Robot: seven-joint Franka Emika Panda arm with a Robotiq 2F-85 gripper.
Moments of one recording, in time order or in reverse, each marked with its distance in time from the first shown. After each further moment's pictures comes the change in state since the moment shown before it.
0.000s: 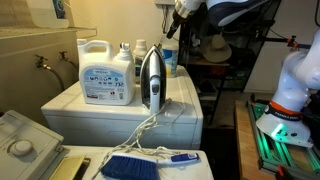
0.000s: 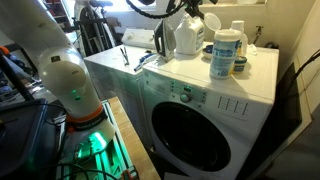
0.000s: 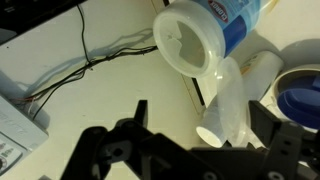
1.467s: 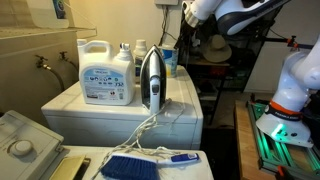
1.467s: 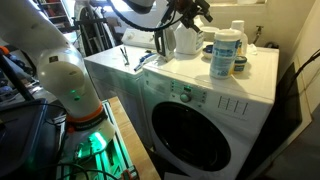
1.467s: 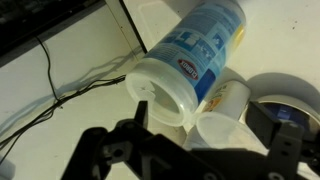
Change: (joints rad) arm -0.040 -0.095 -0.047 -0.197 0.121 0.191 -0.056
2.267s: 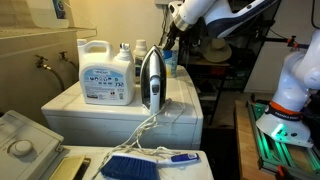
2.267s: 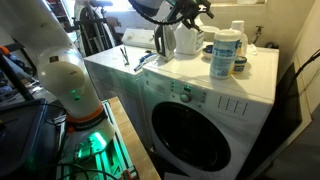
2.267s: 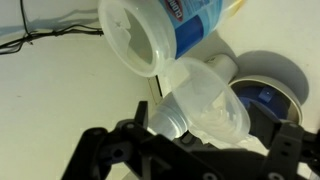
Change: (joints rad) arm 0.006 0.146 0.051 0.125 -0.163 0.042 -0.046
